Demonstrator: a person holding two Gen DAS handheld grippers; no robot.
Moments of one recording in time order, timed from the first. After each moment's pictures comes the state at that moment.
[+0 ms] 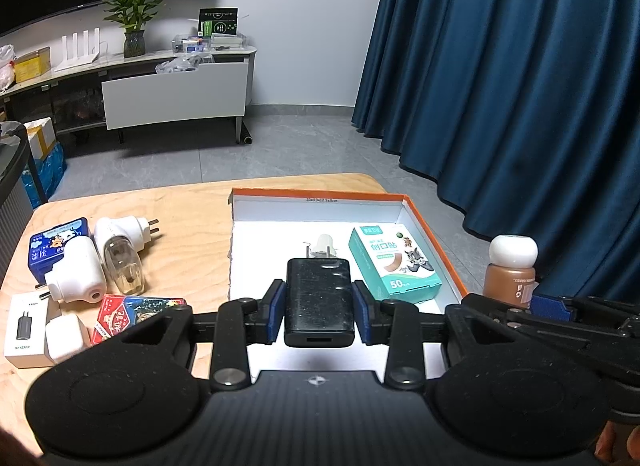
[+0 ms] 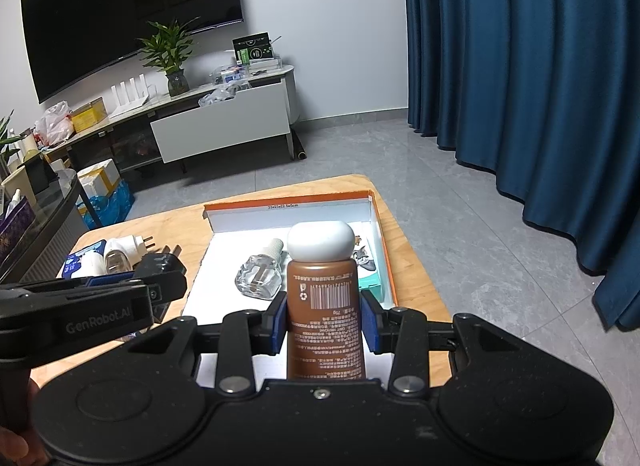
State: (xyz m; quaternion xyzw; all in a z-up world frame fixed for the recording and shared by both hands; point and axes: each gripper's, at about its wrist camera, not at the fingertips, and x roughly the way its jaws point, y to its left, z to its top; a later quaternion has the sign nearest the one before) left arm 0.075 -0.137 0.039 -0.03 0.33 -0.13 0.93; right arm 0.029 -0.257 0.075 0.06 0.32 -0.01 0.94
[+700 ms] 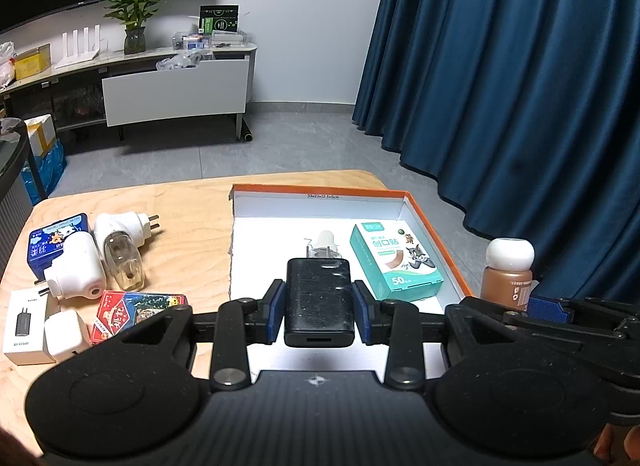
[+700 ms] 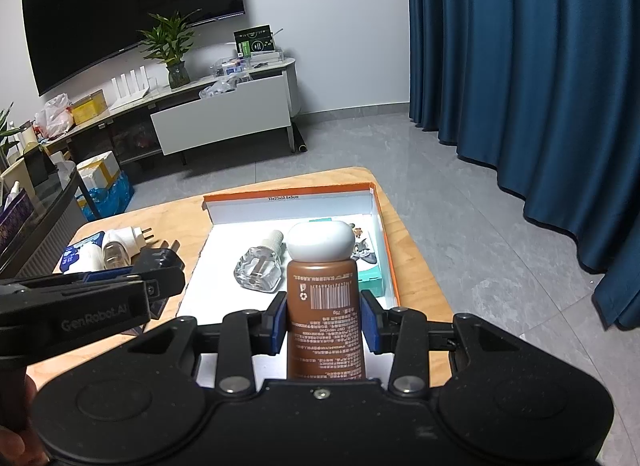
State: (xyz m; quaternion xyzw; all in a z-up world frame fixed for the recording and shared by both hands) left arm 0.073 -0.136 0.035 -0.03 0.34 -0.13 0.93; right arm 0.037 -0.254 0.074 0.05 0.33 -0.01 0.94
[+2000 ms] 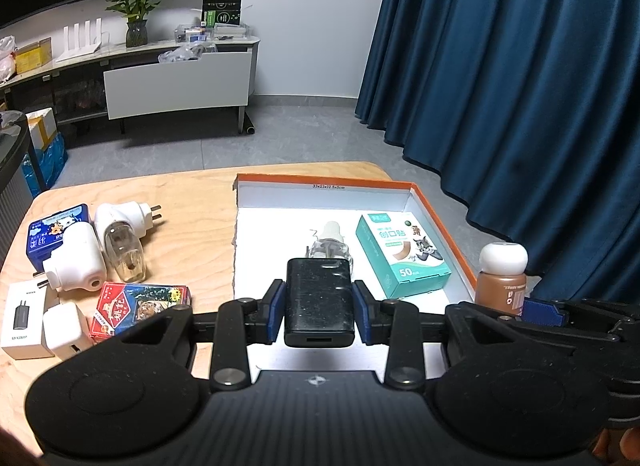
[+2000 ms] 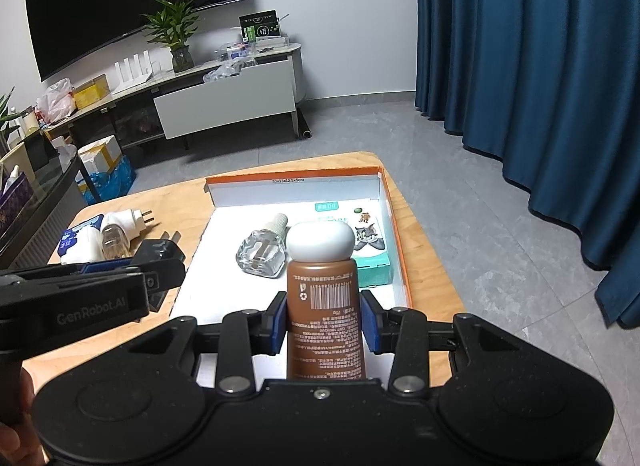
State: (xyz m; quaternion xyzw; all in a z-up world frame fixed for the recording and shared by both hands) left arm 0.077 -0.132 0.029 -0.03 0.34 -0.12 0.93; right arm 0.051 -0.251 0.070 0.05 0.36 0.00 0.93
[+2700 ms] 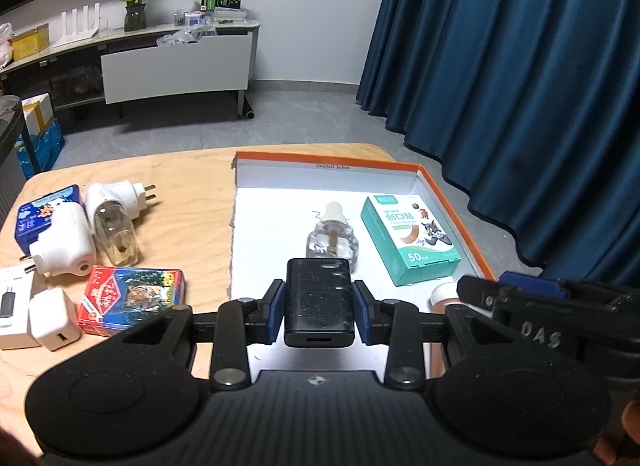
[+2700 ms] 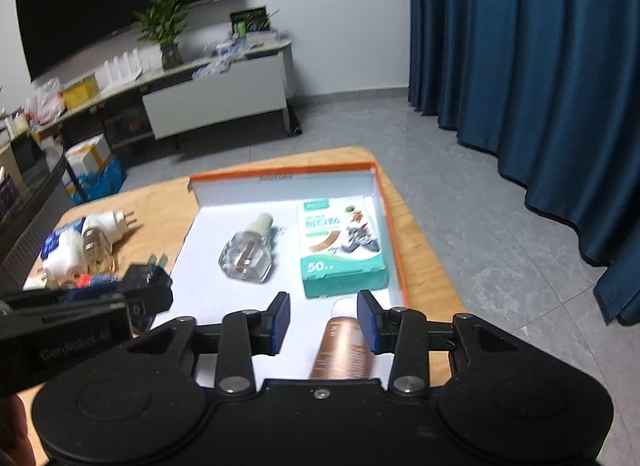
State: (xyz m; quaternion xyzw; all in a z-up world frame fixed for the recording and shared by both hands) left arm 0.087 -0.134 0.011 -0.03 0.37 -0.13 0.92; right arm 0.065 -0.258 0.056 0.06 0.35 -0.02 0.94
